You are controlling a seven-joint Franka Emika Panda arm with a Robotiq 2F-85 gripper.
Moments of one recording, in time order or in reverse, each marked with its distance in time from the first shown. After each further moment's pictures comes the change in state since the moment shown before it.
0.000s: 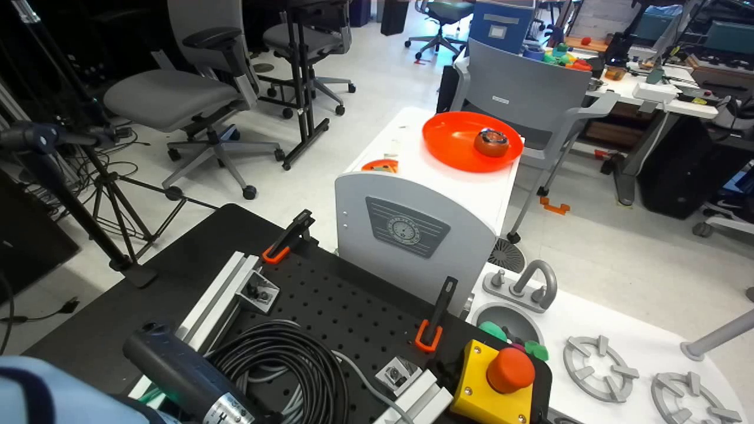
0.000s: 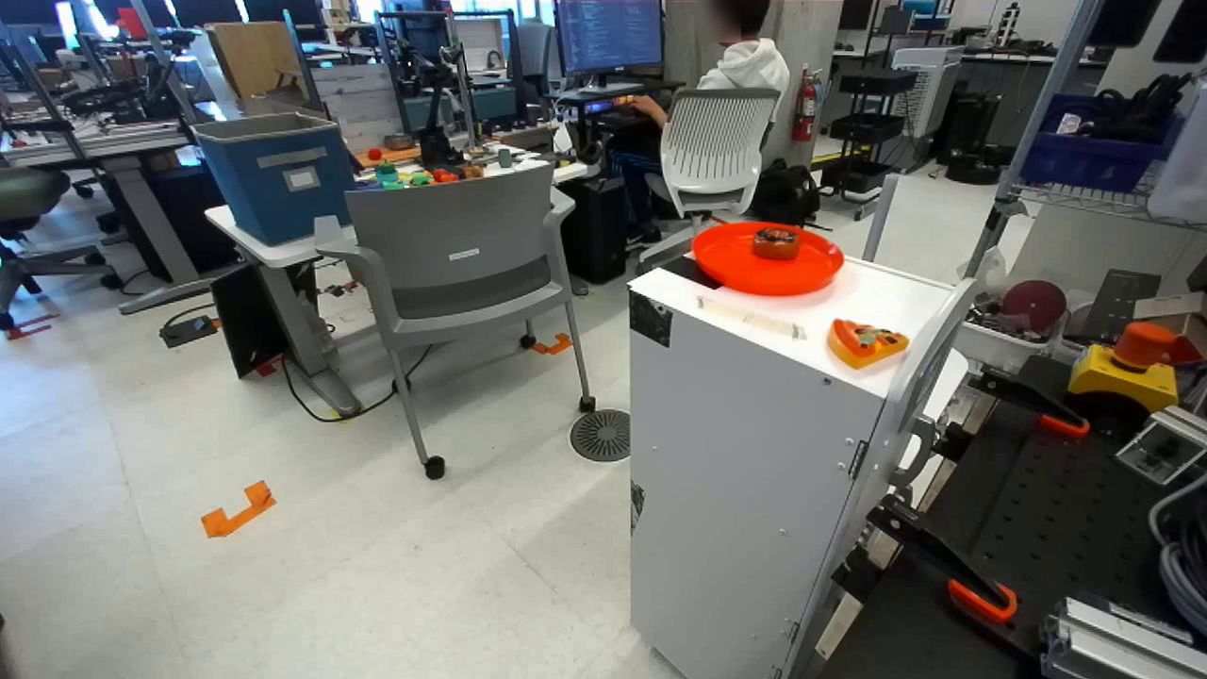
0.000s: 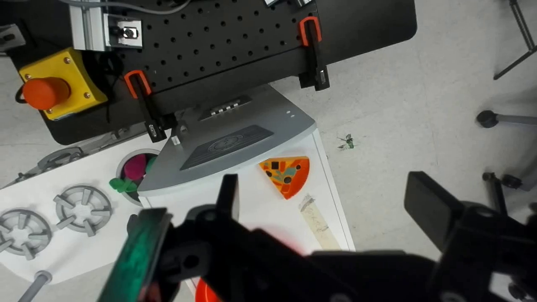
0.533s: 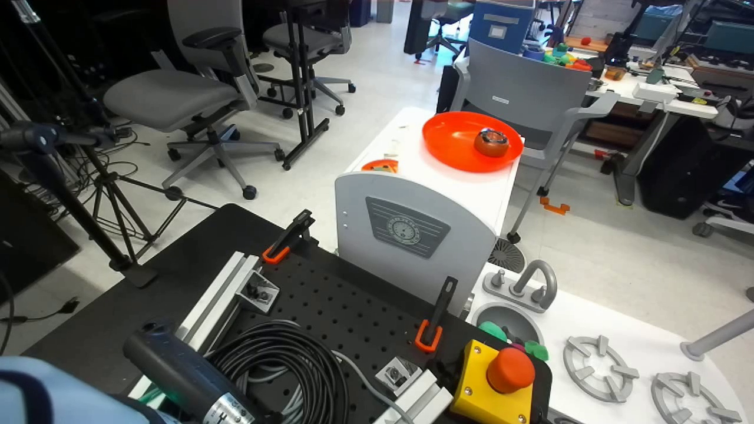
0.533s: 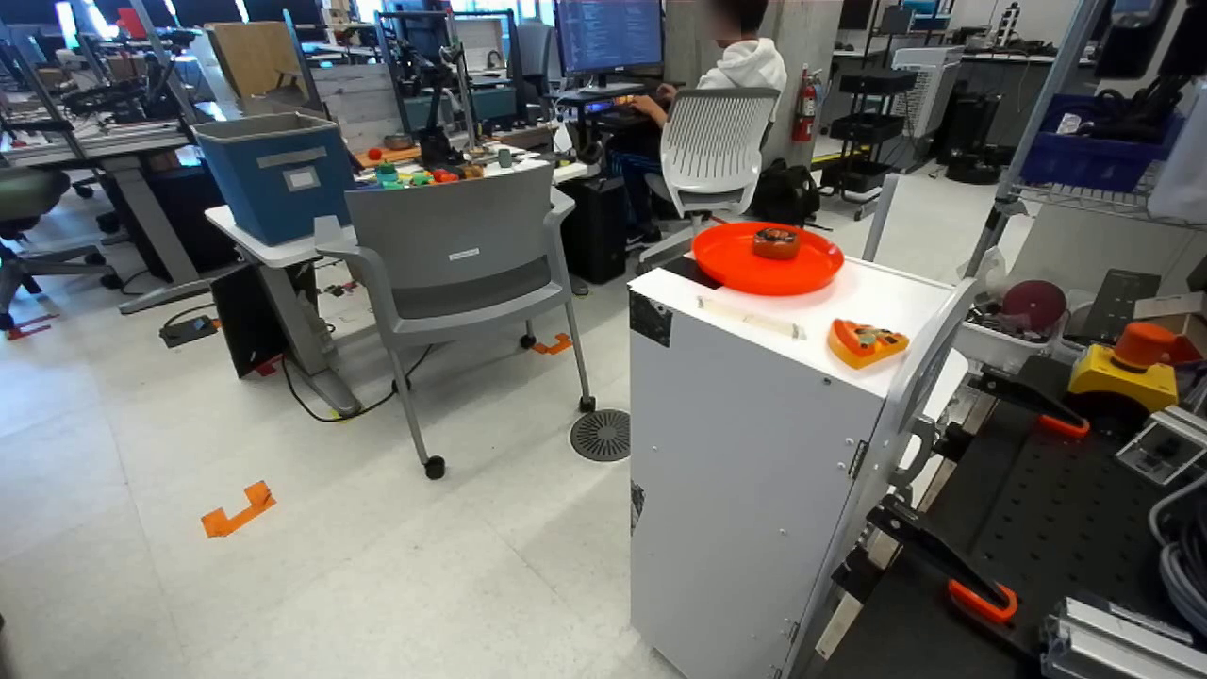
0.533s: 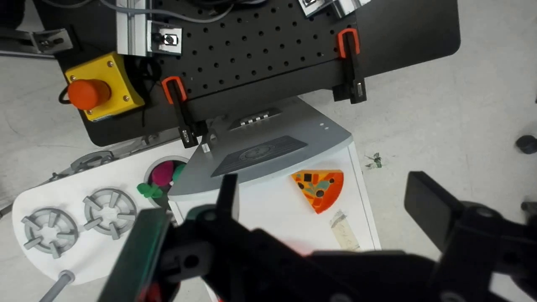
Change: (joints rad) arm -0.020 0.051 -0.001 0.020 -0.078 -0.037 -0.023
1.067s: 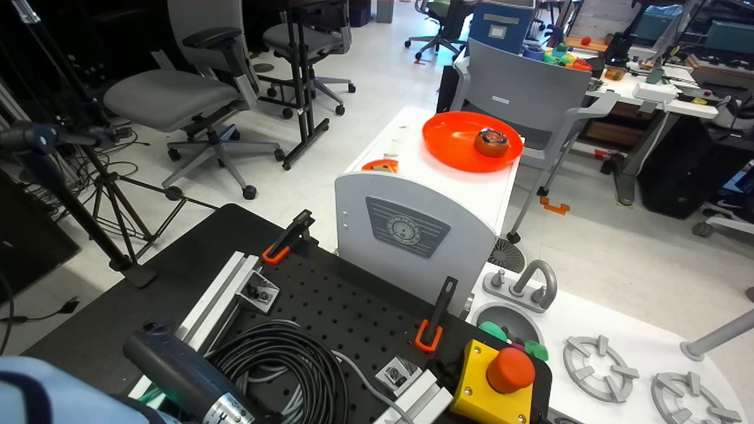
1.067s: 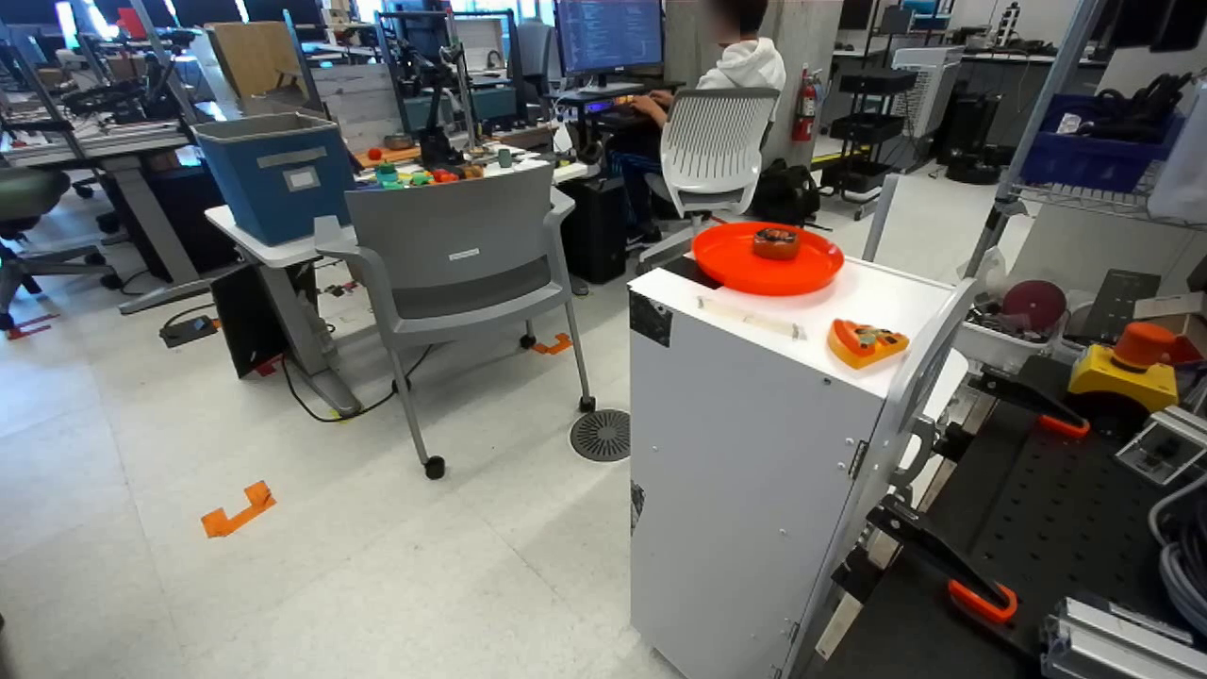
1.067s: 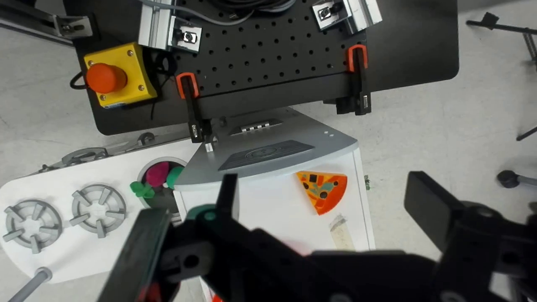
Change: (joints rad) arm -0.007 0.082 -0.066 0.106 -0.019 -0.090 -0.146
